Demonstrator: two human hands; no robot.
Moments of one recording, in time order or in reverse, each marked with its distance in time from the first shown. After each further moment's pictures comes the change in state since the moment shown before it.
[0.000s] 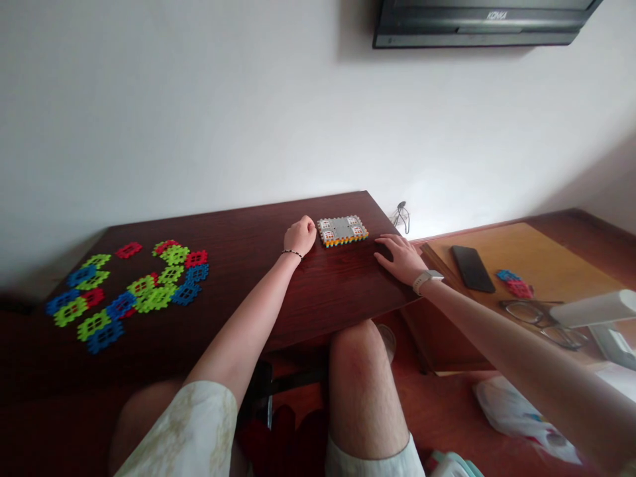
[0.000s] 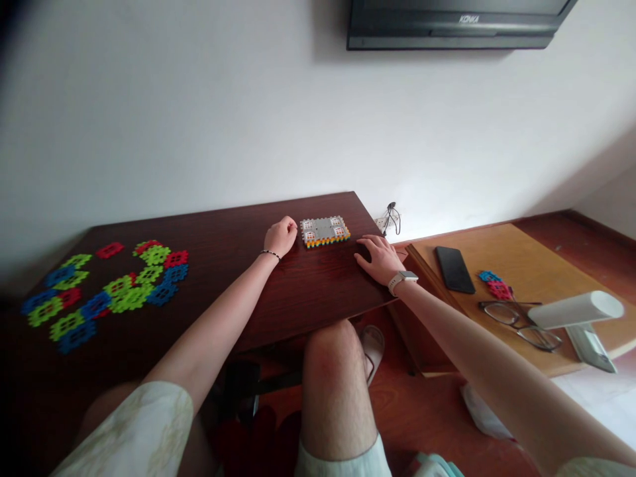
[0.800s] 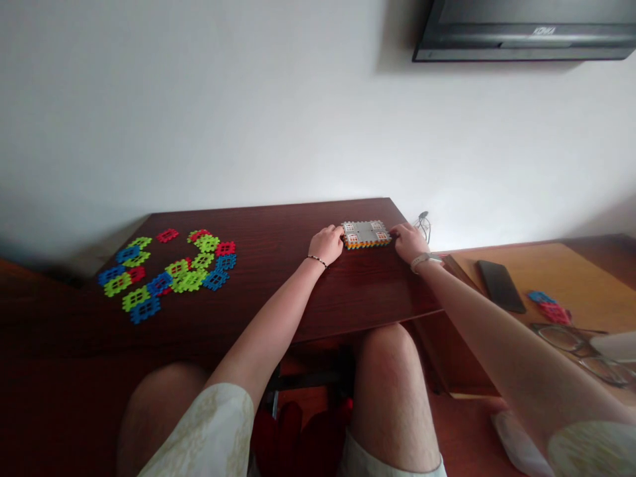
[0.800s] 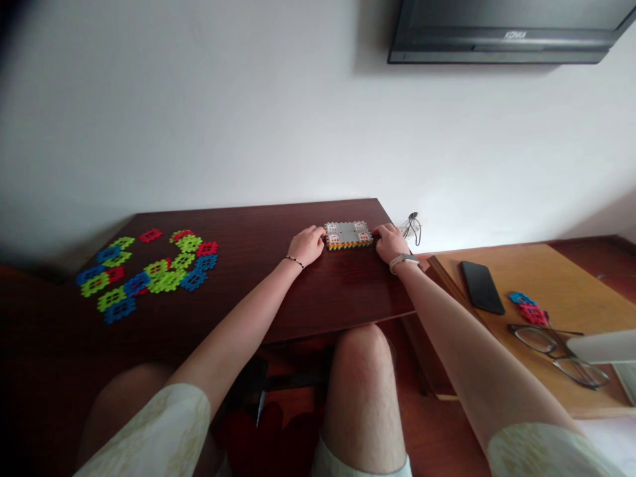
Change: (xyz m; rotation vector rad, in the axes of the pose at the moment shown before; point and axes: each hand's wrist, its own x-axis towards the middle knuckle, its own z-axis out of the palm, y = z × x) left_hand -0.030 0.013 -0.007 0.153 -0.087 0.207; right_hand 0.091 0.029 0.035 0.017 0.078 0.070
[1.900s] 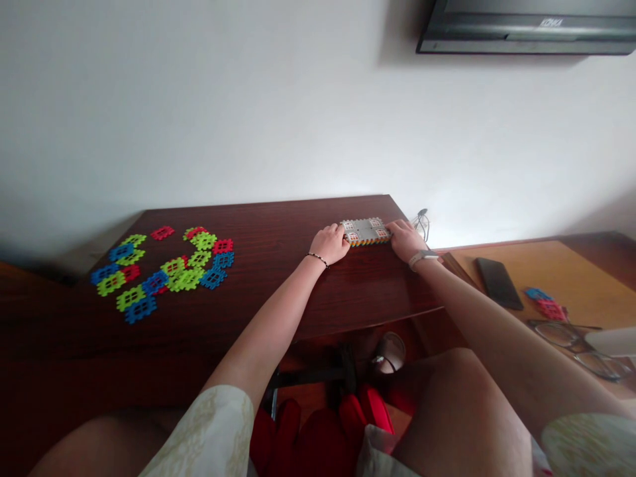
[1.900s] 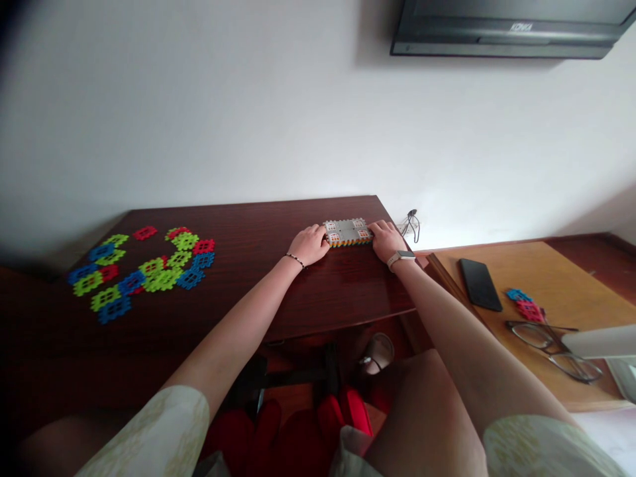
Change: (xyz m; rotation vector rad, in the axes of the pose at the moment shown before) left_hand -0.002 0.010 -0.002 0.175 -0.060 0.094; right_hand -0.003 -0.007 0.002 -0.140 -0.050 -0.165
